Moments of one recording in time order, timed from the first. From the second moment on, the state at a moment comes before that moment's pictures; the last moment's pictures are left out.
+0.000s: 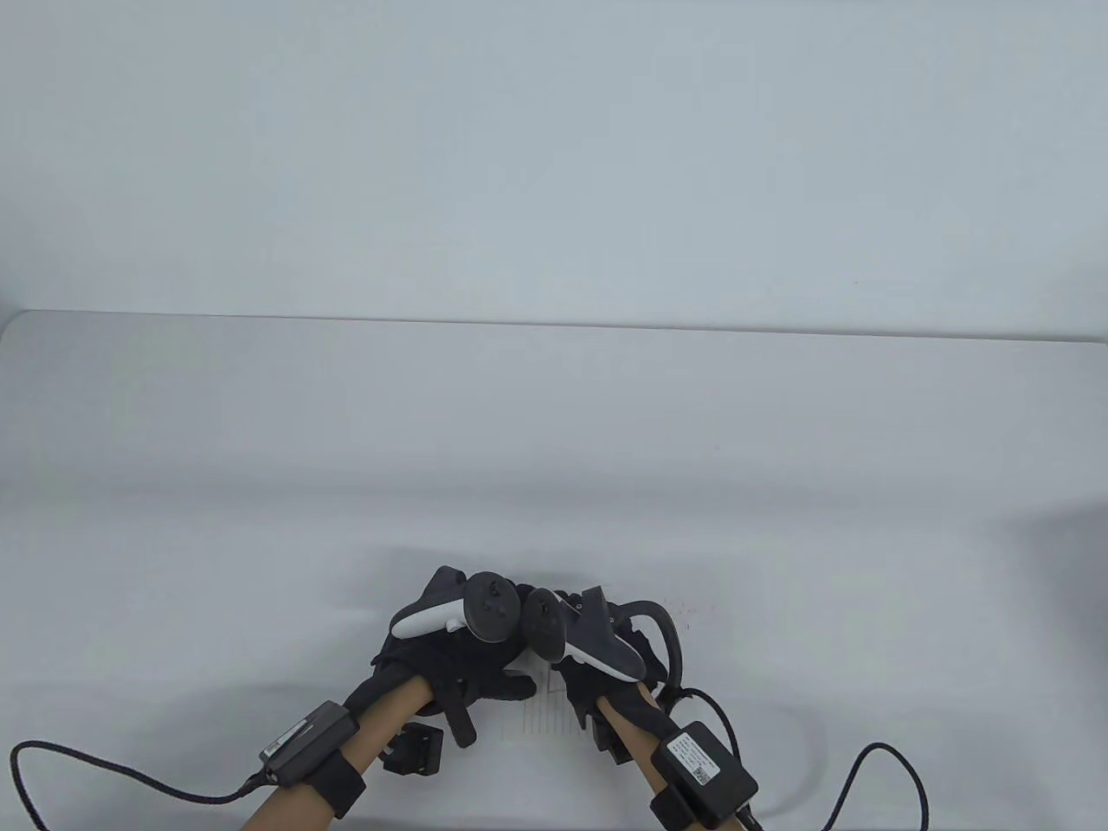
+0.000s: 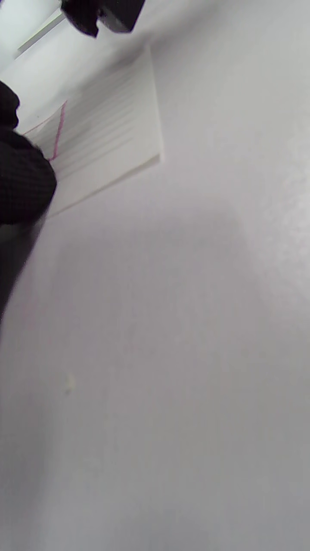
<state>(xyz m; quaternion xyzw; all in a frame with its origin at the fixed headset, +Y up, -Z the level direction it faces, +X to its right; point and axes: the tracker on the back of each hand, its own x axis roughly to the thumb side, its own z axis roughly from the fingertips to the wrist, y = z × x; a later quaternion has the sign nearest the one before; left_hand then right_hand) -0.118 -0.802 -0.304 -0.41 -0.24 0.14 0.87 0.020 -0.764 -0.296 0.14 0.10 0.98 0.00</state>
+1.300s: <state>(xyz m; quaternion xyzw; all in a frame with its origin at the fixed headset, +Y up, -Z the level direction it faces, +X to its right) -0.119 -0.804 -0.305 -0.42 -0.24 0.14 0.87 0.019 -0.764 -0.297 0.16 0.11 0.98 0.03</state>
